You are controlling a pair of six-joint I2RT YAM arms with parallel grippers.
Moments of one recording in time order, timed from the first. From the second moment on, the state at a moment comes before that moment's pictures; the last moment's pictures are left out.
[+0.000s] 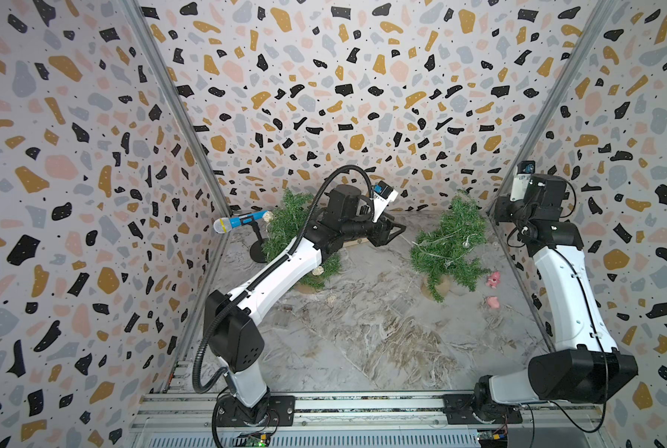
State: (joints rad) left arm -0.67 1.72 1.71 -0.33 0.52 -0.02; right arm -0.08 1.43 1.66 -0.67 0.15 -0.09
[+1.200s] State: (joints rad) left arm -1.08 1.90 1.76 -0.16 0.47 -0.03; right arm -0.15 1.28 1.78 -1.04 -0.50 0.28
